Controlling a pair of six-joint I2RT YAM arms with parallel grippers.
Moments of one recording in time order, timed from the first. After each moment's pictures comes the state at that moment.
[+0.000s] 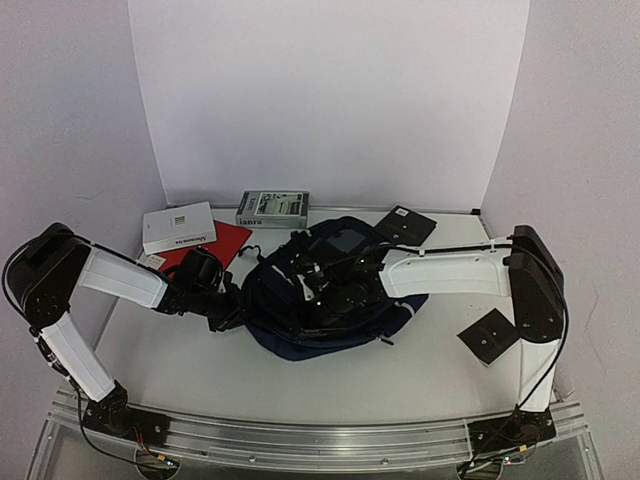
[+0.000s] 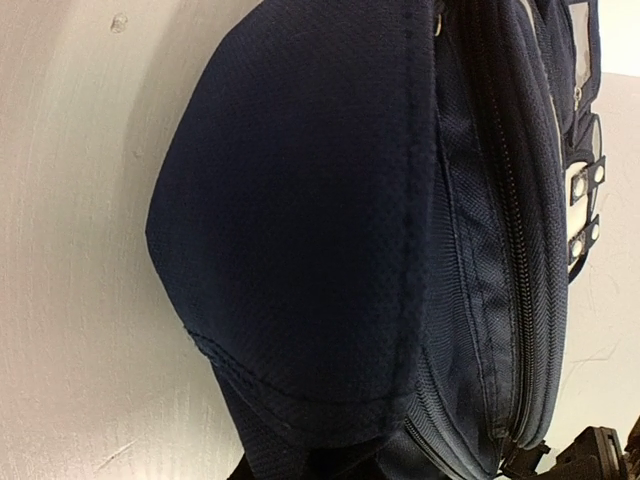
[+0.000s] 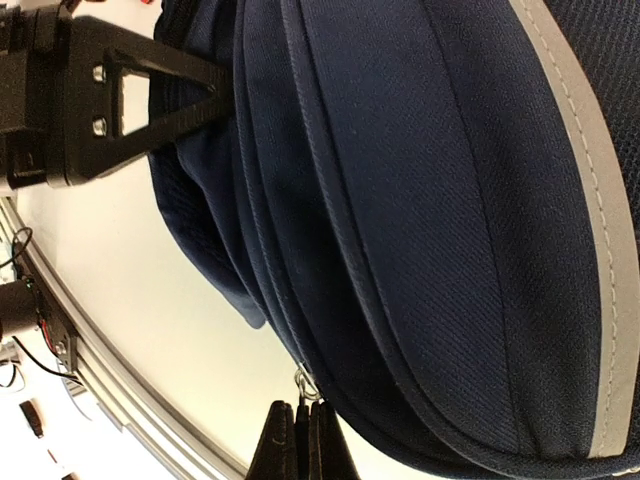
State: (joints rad) left arm -0.58 1.64 0.68 0.11 0.39 -1.02; right arm 1.06 2.01 1.52 -0.53 -0.18 0.73
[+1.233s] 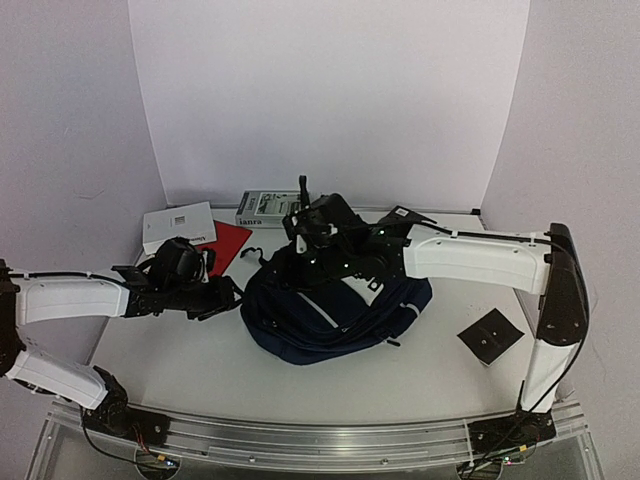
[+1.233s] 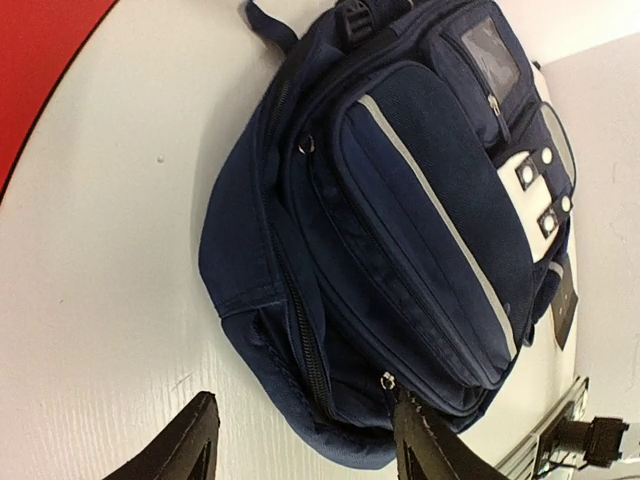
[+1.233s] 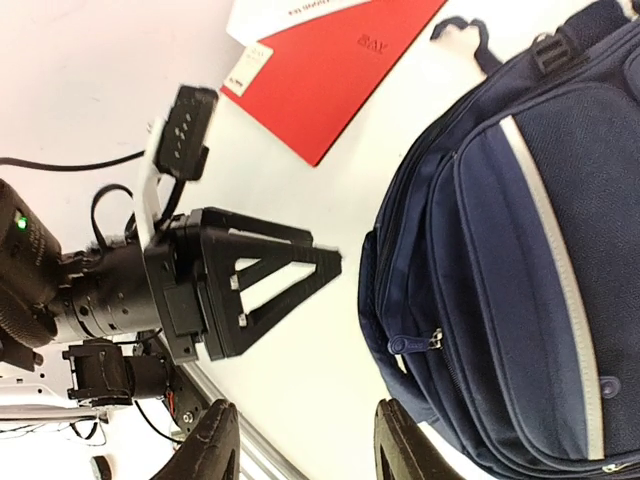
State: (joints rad) left arm -0.65 1.27 0.64 -0.12 0.10 -0.81; right arm 1.07 1.91 1.63 -0.40 -0.07 0.78
